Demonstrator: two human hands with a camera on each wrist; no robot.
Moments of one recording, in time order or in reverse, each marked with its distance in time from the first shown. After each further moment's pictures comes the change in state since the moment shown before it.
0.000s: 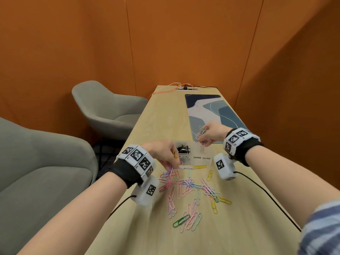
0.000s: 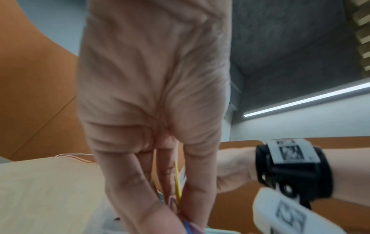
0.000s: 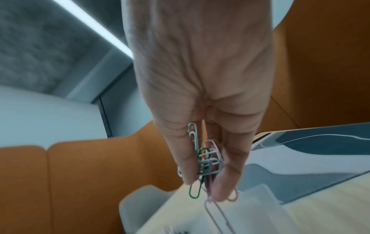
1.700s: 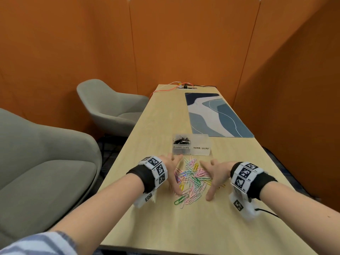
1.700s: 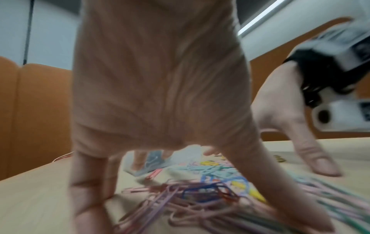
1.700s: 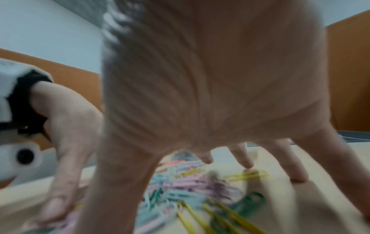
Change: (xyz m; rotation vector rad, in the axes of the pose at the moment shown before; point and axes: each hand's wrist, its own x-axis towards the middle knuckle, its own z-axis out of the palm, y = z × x) left_hand -0.024 -0.015 0.070 0.730 -0.048 -0.164; right_hand -0.112 0.049 0.067 -0.838 -0.412 0.131
